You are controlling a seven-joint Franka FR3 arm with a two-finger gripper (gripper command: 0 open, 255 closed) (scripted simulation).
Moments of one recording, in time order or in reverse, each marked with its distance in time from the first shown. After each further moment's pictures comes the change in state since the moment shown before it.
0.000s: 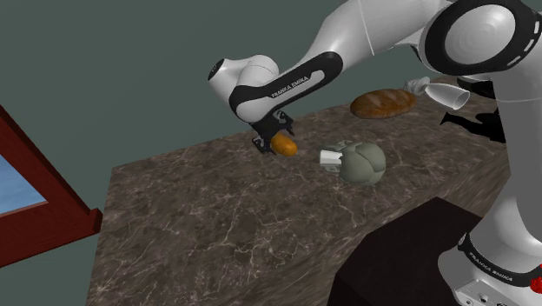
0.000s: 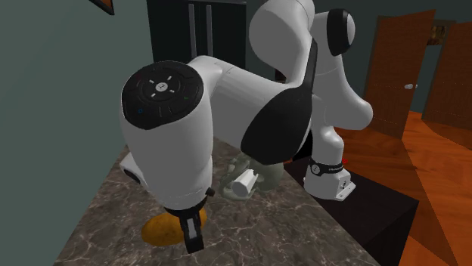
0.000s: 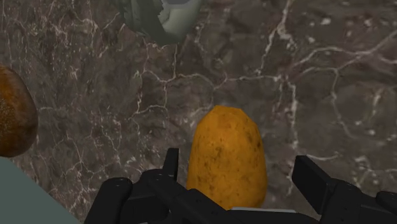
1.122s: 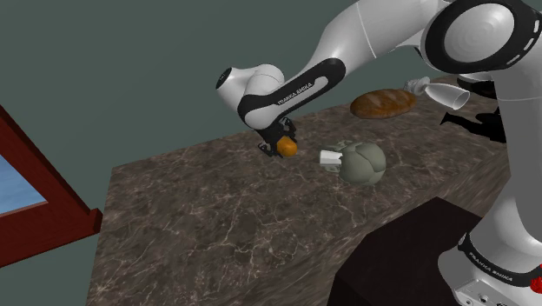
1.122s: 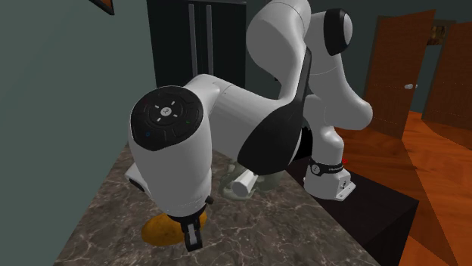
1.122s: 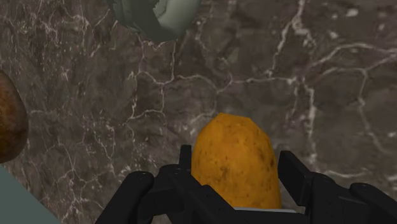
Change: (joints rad) arm -0.024 -0.007 -0.008 -0.075 -0.011 0.068 0.013
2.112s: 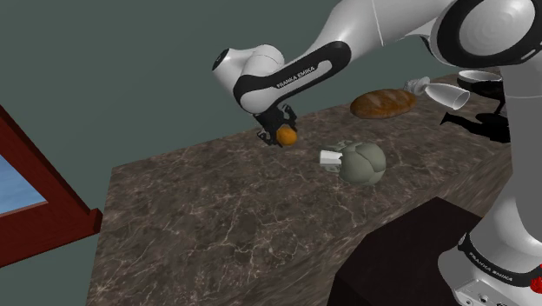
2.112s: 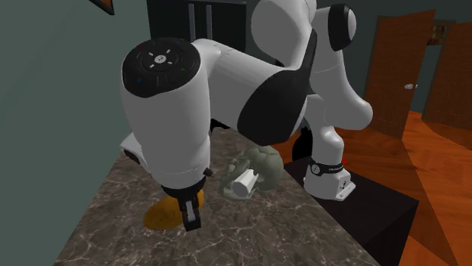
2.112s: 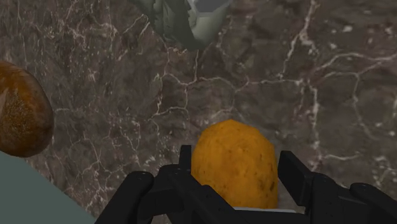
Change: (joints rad) arm 0.001 -0.049 0.008 0.044 0.017 -0.080 -0.042
